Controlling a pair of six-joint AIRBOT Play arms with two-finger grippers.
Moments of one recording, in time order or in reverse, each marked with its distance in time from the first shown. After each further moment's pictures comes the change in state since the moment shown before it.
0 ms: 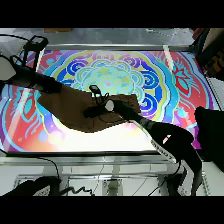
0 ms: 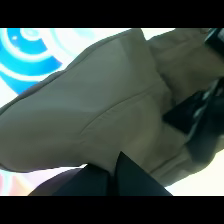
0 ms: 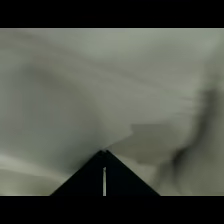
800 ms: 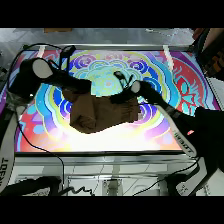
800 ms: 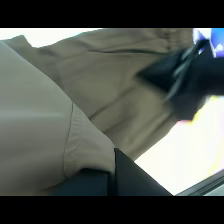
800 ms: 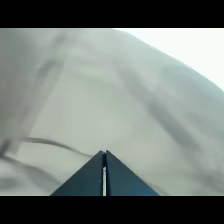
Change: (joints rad) left arm -0.154 -0.200 -0.002 -0.282 0.175 -0.225; right arm -0.375 0.190 0.000 -0.278 0.360 -0.012
